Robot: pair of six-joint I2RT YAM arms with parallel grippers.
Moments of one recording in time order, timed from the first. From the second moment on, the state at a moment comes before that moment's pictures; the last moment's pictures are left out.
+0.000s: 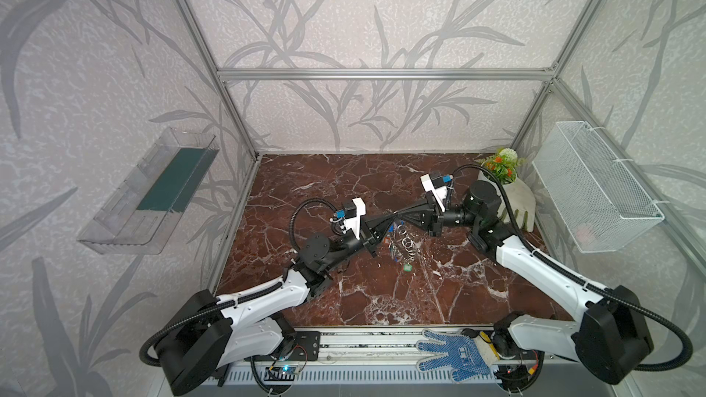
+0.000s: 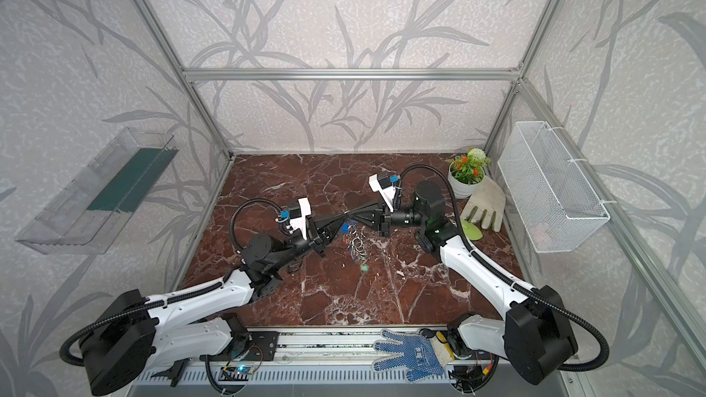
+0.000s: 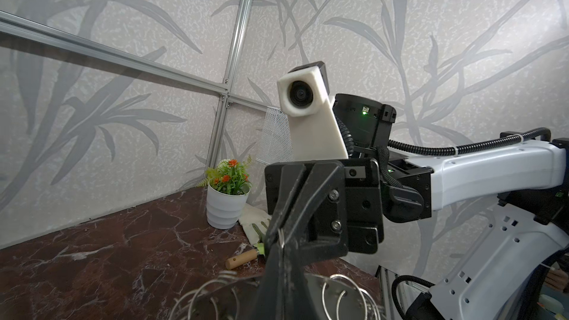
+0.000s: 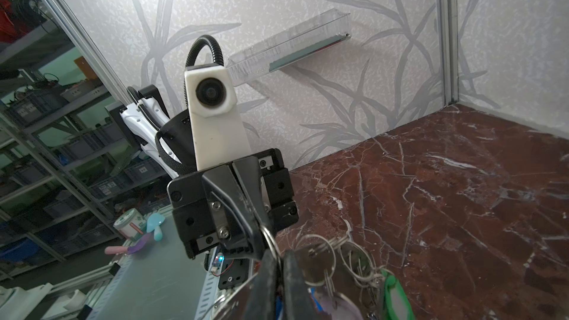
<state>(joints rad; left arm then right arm) -0.78 1.15 0.47 1.01 0.26 -0.38 0.48 1.24 0.82 0.42 -1.08 0.37</state>
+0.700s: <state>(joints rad) -0.68 0.82 0.73 0.18 0.25 -0.34 0.49 1.21 0.81 0.16 -0.93 0.18</state>
